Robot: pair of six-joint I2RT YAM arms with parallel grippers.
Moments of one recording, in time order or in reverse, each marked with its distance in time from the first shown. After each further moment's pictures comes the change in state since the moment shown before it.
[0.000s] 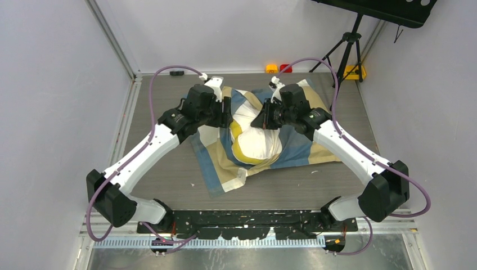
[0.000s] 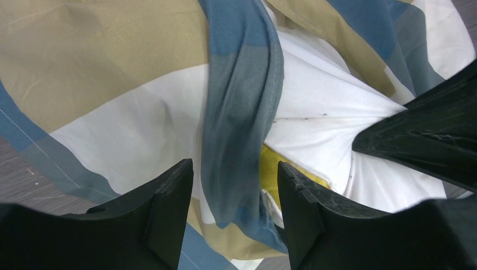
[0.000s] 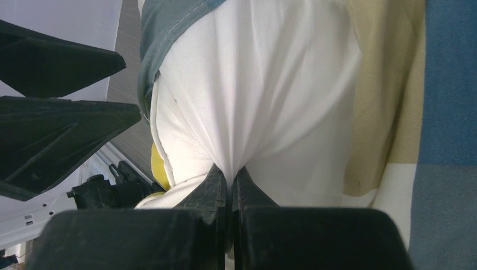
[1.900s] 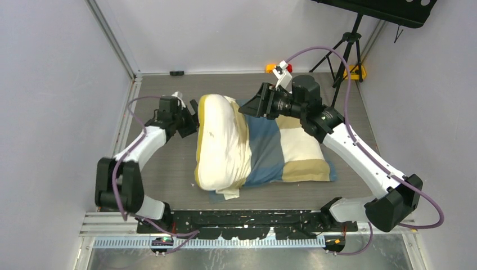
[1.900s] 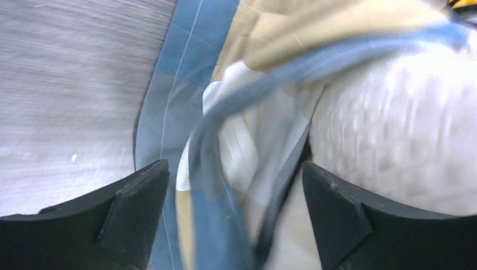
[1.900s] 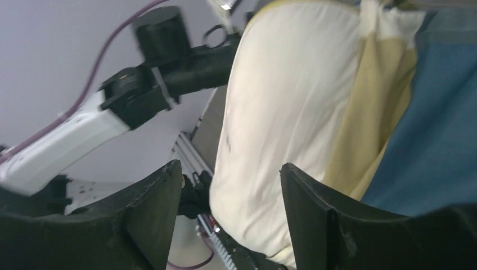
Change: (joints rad) left arm 0.465 0.174 -0.354 0.368 0.370 -0.359; right arm 0.013 -0.091 0.077 0.161 -0.169 0.166
